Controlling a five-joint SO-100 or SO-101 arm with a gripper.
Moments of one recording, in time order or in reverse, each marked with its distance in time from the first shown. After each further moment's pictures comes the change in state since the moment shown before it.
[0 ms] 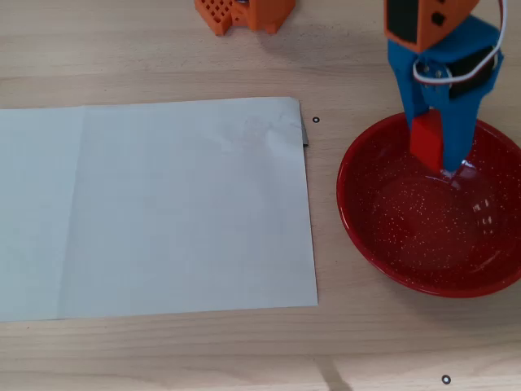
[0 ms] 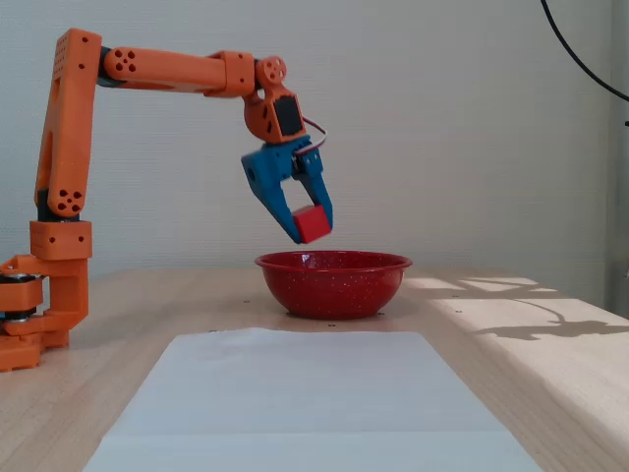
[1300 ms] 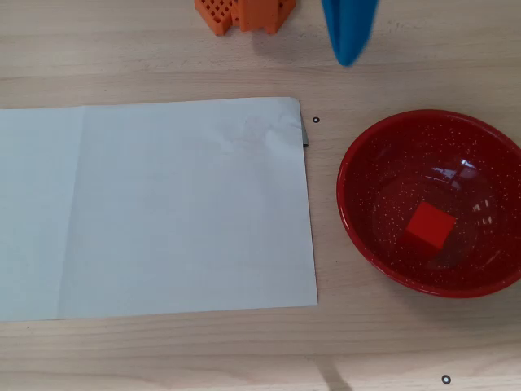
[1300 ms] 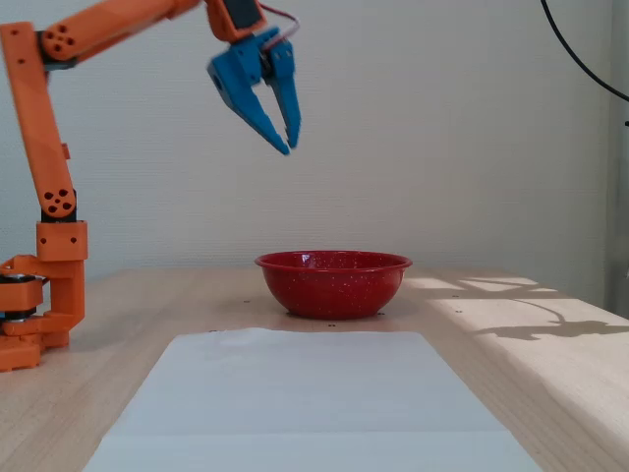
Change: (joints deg) arm -16.6 24.8 -8.1 25.6 5.8
